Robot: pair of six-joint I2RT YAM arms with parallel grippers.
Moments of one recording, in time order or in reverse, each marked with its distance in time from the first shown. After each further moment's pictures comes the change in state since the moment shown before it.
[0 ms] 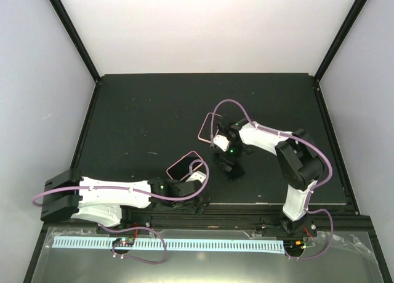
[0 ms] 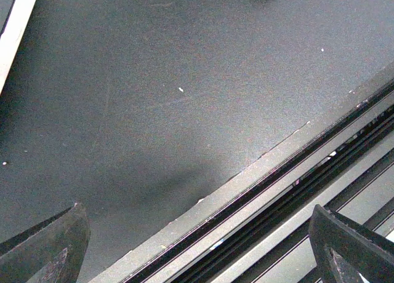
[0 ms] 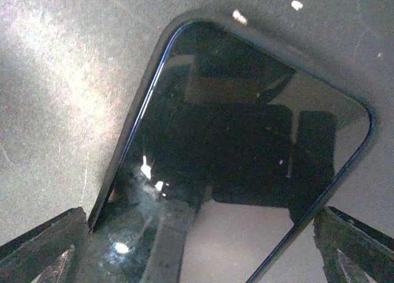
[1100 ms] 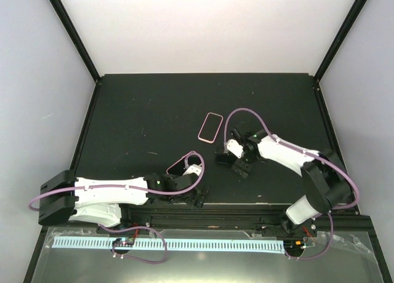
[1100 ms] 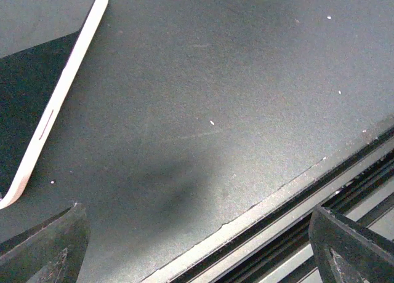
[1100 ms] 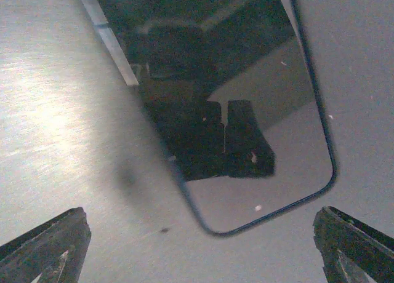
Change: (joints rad) left arm 0.073 -0.035 0.002 -0.007 -0.025 0.001; right arm -0.034 -0.265 -0.270 0.100 0.225 -0.056
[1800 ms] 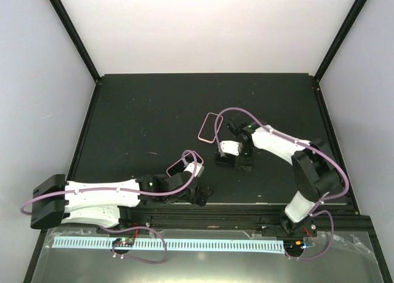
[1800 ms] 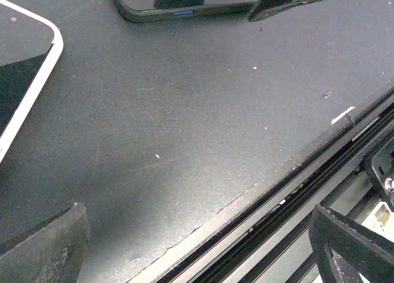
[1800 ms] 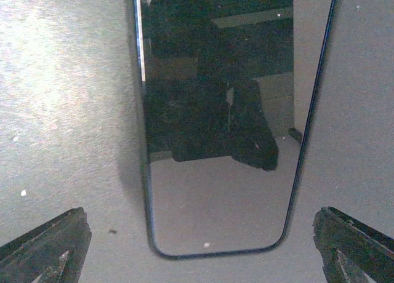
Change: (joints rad) left arm 0.005 -0.092 -0.053 0.161 0.045 -0.007; right arm -0.016 0.063 0.134 -0.096 -0.074 -0.479
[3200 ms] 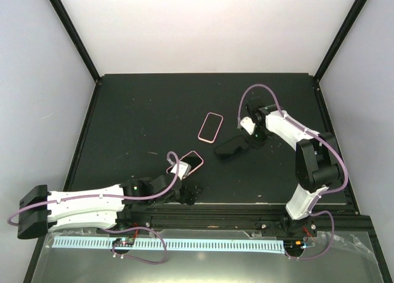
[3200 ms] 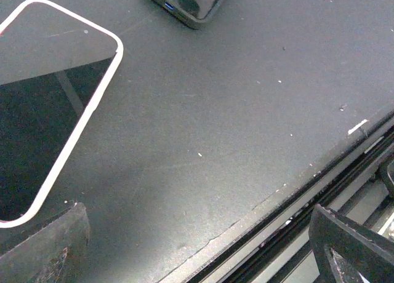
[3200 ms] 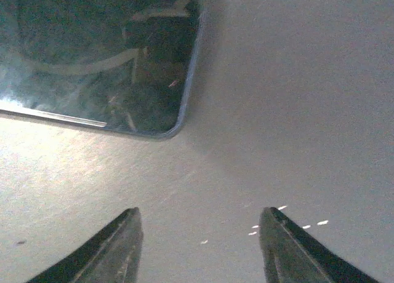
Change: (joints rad) left arm 0.038 -0.216 -0.144 -0.002 -0.039 0.021; right arm -0.234 0.103 0.204 -0.065 0.076 0.406
